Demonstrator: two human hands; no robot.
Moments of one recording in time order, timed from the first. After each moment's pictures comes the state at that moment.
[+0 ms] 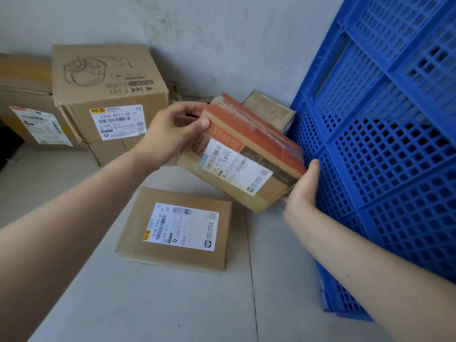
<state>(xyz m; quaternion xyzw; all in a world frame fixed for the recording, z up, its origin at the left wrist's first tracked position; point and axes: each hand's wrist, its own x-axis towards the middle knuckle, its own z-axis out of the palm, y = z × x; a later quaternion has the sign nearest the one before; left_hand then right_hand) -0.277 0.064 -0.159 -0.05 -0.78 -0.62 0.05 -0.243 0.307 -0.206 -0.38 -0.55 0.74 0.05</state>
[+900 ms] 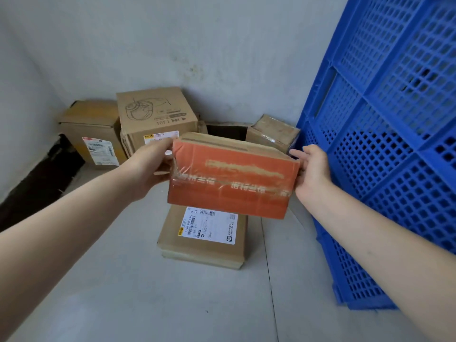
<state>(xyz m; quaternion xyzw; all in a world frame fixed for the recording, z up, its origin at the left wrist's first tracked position) -0.189 0.019 -0.089 0.19 -0.71 -0.67 -0.09 -0.226 0.291 -0.119 -0.29 -0.55 0.78 0.02</state>
